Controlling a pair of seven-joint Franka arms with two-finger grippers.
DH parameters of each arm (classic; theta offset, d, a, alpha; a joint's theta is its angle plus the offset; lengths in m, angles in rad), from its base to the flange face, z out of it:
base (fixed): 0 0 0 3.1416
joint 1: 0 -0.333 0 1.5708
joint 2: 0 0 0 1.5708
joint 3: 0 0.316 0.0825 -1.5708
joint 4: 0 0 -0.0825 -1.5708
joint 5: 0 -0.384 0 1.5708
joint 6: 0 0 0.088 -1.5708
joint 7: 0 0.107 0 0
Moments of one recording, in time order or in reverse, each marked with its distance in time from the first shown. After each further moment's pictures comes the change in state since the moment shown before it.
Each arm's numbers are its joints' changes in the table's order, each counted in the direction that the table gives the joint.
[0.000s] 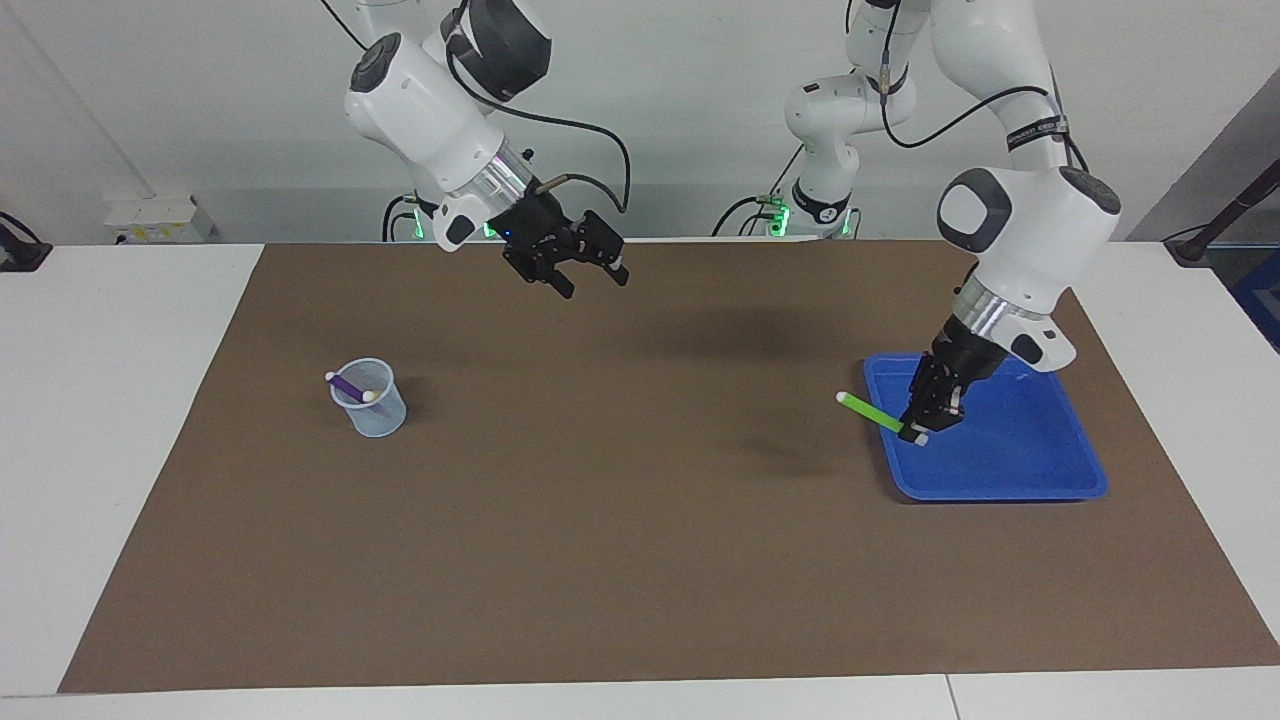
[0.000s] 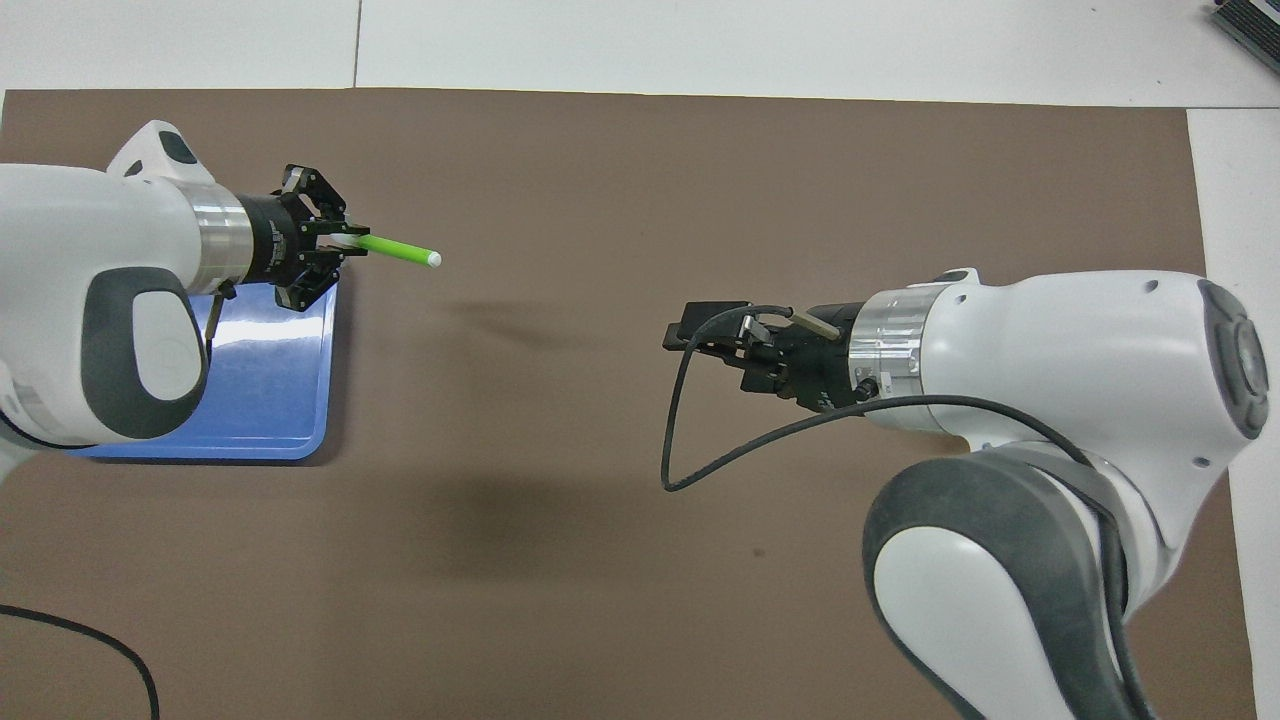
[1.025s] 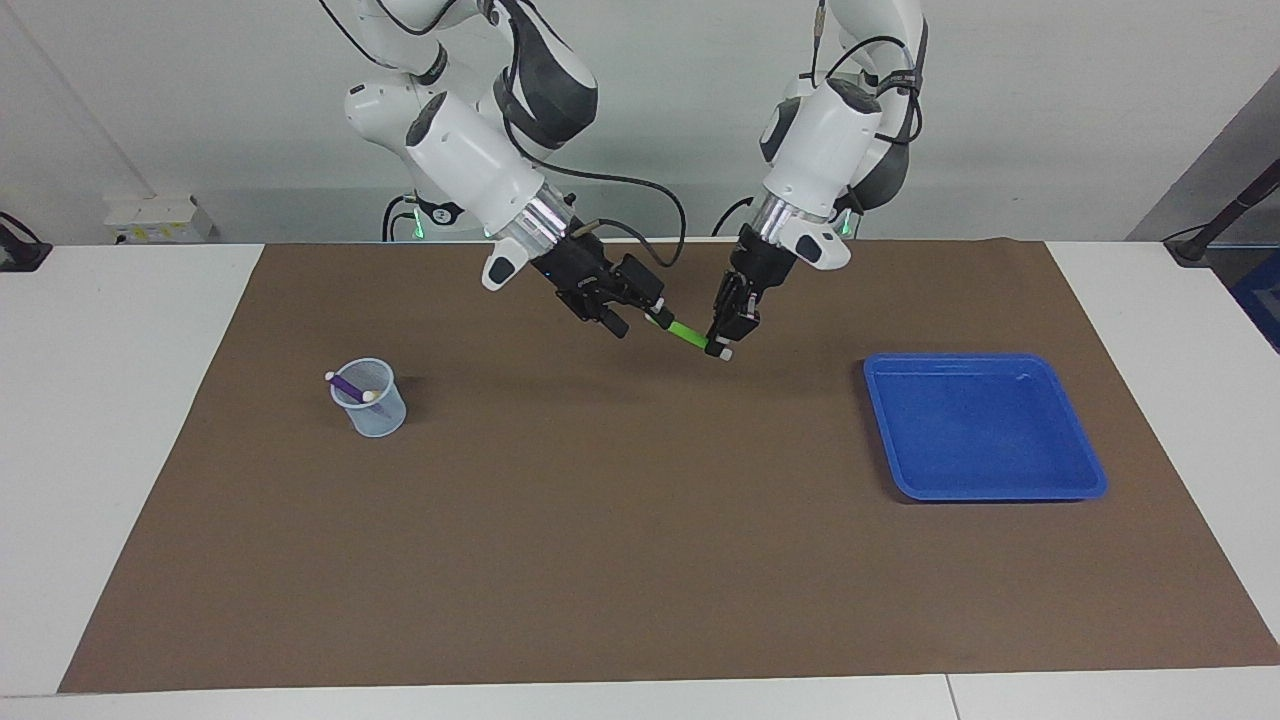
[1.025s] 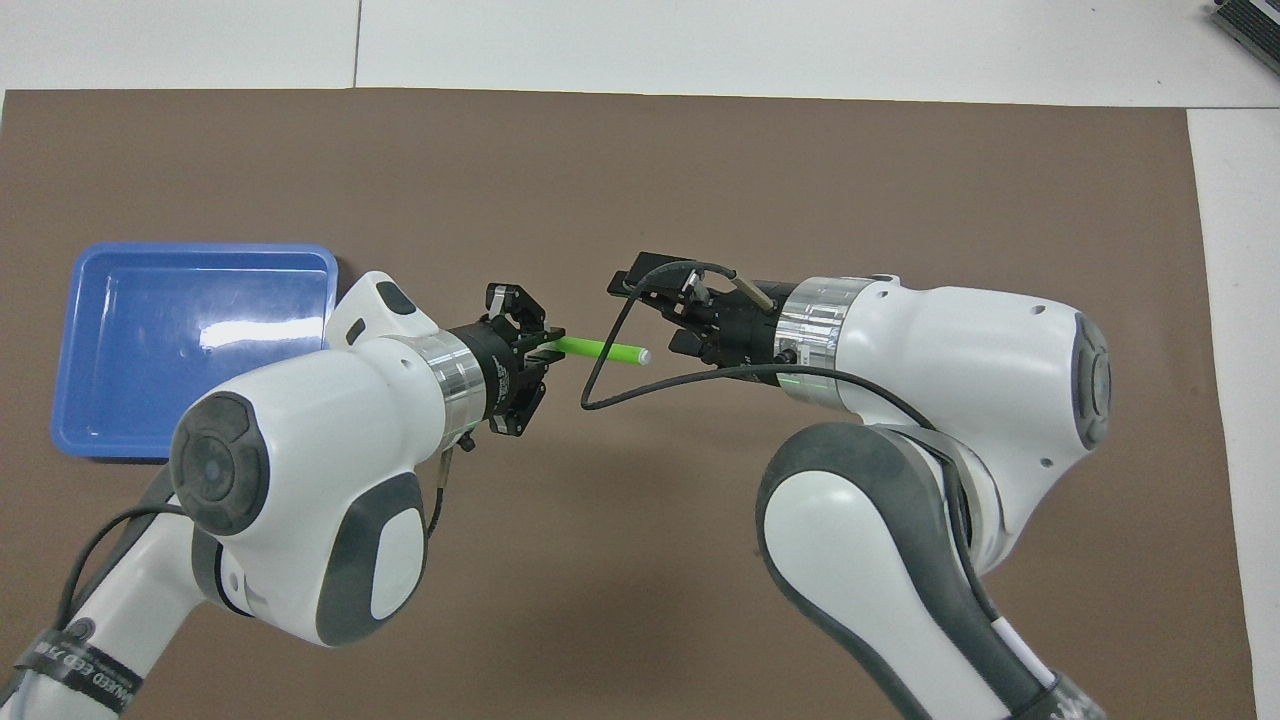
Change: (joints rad) left arm 0.346 -0.204 0.001 0.237 0.064 -0.192 -0.408; right arm -0.071 0.116 0.022 0.005 -0.190 -0.286 0.004
